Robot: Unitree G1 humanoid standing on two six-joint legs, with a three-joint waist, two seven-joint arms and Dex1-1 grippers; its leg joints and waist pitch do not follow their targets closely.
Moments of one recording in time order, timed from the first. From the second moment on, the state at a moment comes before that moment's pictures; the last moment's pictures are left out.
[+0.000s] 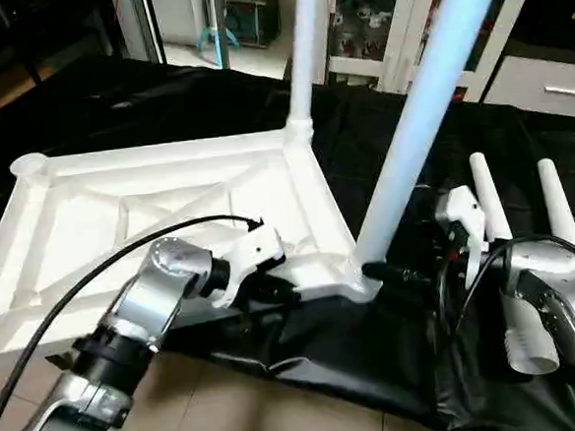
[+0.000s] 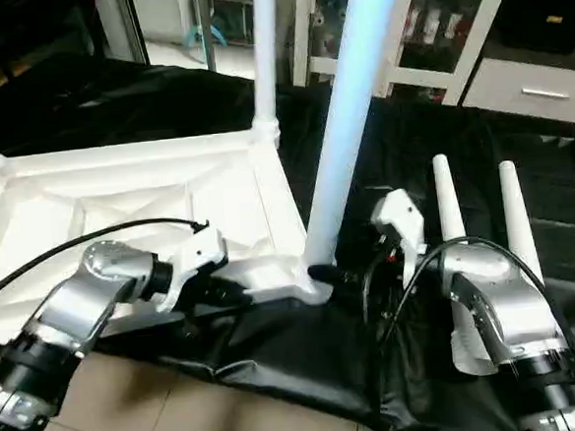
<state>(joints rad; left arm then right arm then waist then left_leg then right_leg) -0.54 0.41 -0.37 0.31 -0.01 0.37 -1.24 -0.31 -0.55 0.09 0.17 0.35 0.27 1.11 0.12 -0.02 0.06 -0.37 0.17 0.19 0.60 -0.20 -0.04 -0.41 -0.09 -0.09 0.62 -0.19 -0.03</state>
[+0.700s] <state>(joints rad) -0.54 0.43 -0.38 0.29 -0.01 0.38 -1.26 -0.38 -0.55 0.16 0.26 0.32 0.21 1.25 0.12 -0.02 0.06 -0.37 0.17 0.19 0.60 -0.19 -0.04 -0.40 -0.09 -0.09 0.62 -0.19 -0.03</state>
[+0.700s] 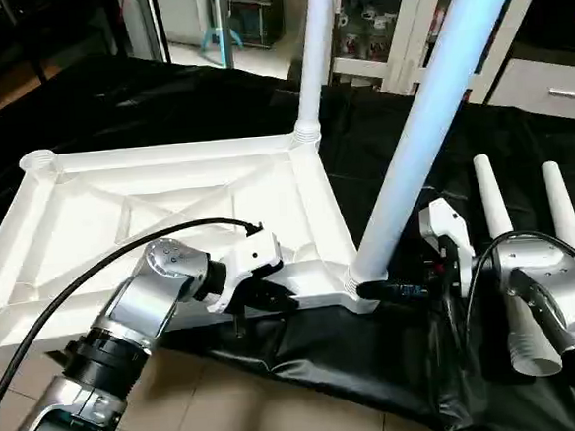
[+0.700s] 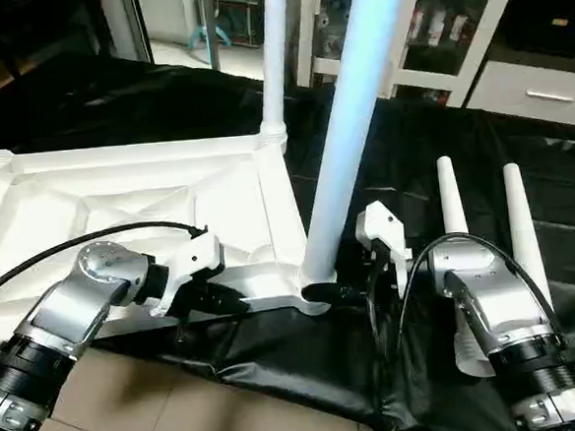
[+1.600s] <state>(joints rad) -0.54 0.44 -0.39 0.29 -0.02 0.38 -1.28 -0.40 -0.54 0.17 0.32 0.30 0.17 1.27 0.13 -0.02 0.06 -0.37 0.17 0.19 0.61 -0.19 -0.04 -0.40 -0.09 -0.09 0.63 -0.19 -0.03</state>
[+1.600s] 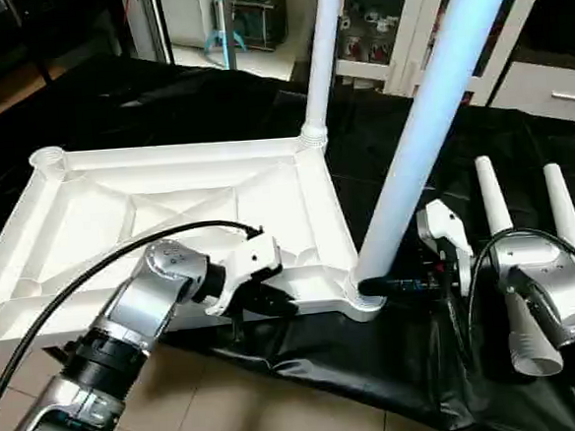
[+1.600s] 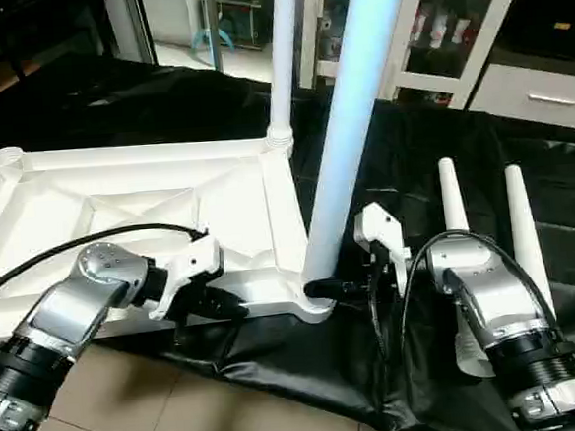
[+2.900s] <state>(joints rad) -0.80 0.07 -0.25 0.76 0.07 0.45 -0.63 -0.59 -0.06 -0.02 0.67 0.15 0.10 0.22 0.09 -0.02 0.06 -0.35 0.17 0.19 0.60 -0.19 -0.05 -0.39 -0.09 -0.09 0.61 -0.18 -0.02</state>
